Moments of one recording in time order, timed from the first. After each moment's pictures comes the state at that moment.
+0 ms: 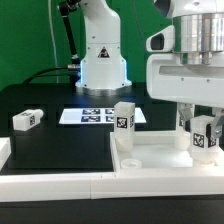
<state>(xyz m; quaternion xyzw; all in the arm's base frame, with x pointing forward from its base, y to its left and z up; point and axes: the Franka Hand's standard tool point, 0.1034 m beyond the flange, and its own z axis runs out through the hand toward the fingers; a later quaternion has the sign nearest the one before) 0.627 0.112 0.075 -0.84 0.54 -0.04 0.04</state>
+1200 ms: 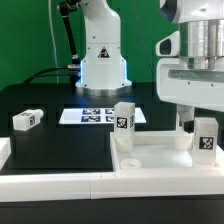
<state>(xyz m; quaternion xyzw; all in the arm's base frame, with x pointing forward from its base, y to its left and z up) 0.622 0.124 0.068 -0.87 0.49 -0.05 0.04</state>
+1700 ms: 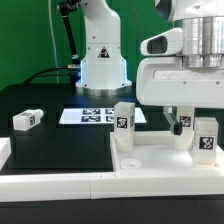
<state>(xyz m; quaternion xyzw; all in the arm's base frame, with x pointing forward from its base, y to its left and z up) 0.627 0.116 0.070 -0.96 0.28 -0.06 0.03</state>
